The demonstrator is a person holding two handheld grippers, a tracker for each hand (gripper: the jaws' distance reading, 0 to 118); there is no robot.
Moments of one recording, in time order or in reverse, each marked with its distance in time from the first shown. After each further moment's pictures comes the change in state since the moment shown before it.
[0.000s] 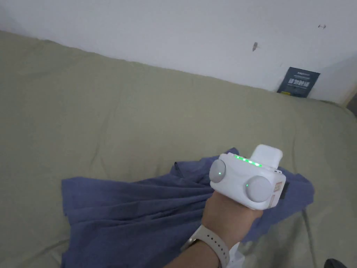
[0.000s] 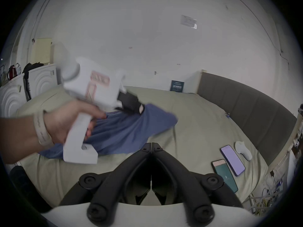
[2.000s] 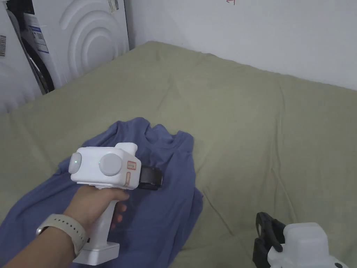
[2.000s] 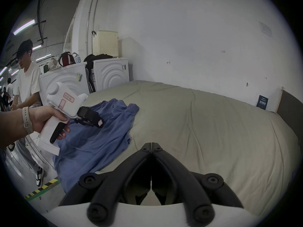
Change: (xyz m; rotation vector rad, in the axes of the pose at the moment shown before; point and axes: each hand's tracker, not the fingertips) left arm -0.405 -0.219 0.476 -0.111 0.731 0.611; right arm -0.382 0.038 -0.038 0.041 0.626 0.154
